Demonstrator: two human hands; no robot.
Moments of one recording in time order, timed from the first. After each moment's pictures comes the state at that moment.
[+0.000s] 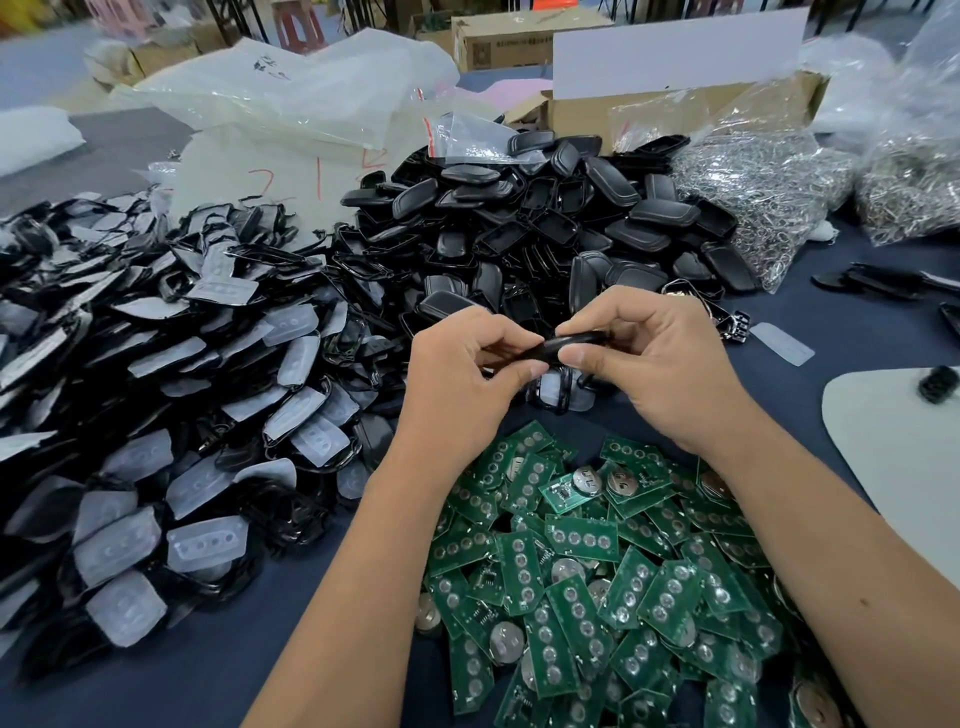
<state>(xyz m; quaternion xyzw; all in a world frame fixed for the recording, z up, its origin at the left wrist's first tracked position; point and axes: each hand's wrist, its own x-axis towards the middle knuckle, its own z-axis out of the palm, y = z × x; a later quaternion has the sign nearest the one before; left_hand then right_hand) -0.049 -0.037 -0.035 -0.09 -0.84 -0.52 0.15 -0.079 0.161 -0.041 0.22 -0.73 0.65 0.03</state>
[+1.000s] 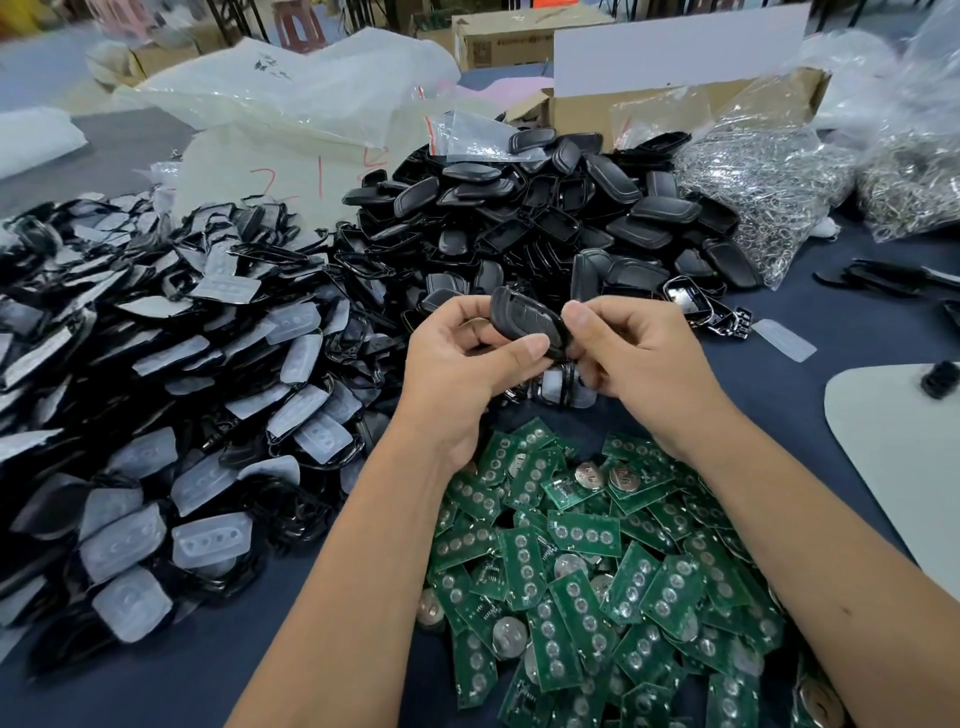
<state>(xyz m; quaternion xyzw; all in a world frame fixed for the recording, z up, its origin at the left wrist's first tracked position) -0.050 -0.031 -0.029 0.03 -0.58 -0.81 0.02 -0.076 0.146 -0.045 0.13 -0.76 0.63 0.02</state>
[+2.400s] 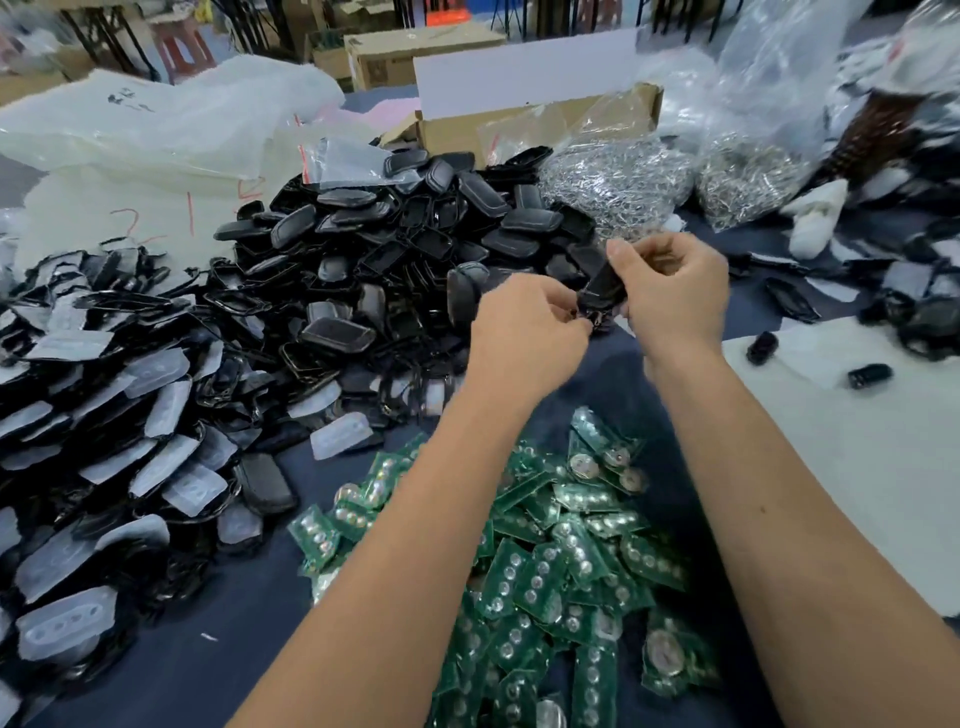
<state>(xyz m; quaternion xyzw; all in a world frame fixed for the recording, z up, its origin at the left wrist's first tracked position) -0.086 0.102 -0.003 -0.06 -0.89 -0.46 0.01 -0.107 0.242 -0.023 -0.18 -0.74 0.59 0.27</state>
